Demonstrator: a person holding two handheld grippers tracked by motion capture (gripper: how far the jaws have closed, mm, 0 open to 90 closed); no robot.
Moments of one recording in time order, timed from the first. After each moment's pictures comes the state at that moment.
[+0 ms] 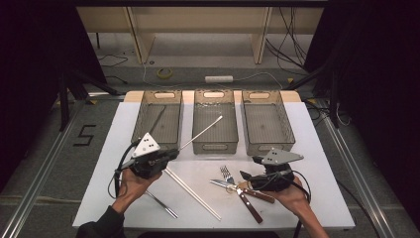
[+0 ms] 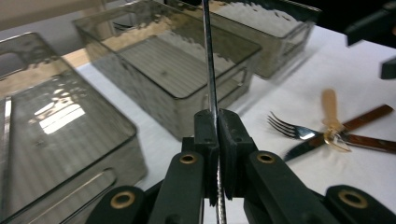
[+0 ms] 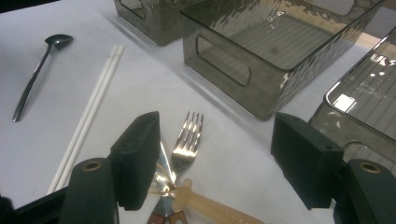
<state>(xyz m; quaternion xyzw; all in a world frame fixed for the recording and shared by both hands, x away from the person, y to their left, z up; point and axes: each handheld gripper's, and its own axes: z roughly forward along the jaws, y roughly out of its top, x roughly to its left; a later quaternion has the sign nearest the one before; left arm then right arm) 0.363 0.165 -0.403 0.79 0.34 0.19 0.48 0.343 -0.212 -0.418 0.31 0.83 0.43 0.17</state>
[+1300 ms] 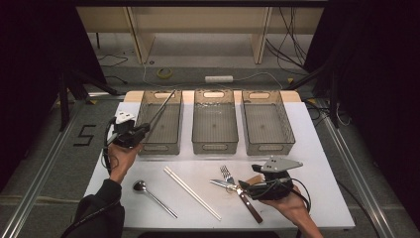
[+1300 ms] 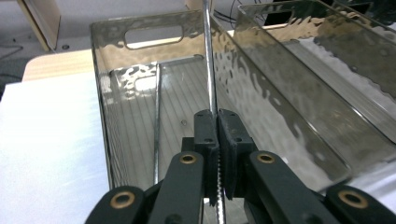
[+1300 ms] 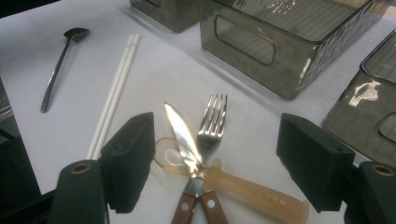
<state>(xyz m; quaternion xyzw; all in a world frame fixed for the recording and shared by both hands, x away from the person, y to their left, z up) 0.450 0.227 -0.418 0.70 0.52 0.25 0.43 0.327 -0.210 -0.427 0.33 0.83 0.43 0.14</state>
